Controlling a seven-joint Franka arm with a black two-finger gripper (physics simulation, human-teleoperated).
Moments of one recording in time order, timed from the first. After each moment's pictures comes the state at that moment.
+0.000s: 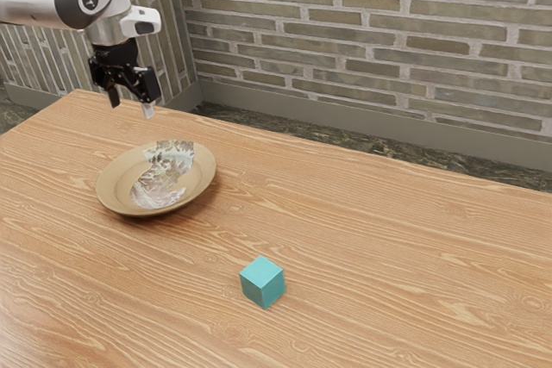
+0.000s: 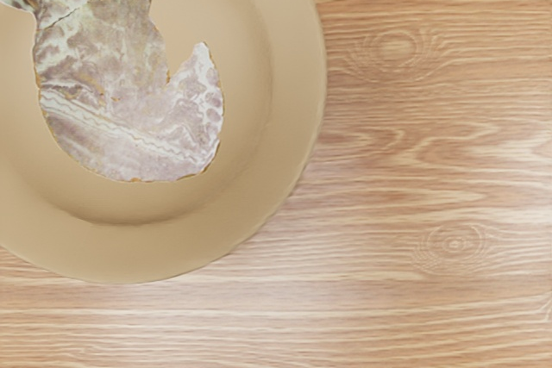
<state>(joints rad) 0.14 0.10 0.03 -1.61 0.04 1.72 0.20</state>
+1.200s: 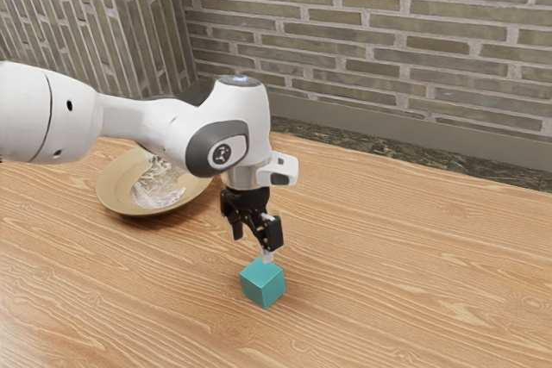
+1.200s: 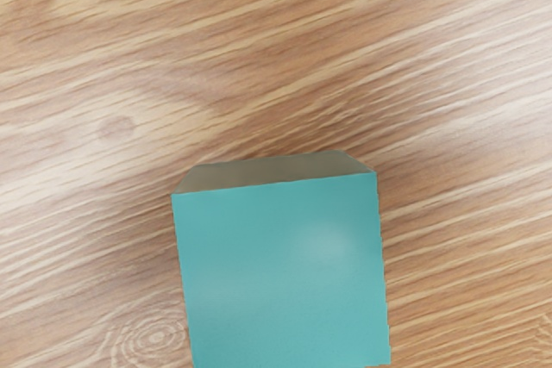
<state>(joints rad) -0.31 0.19 0.02 -2.00 -0.05 2.07 0.08</state>
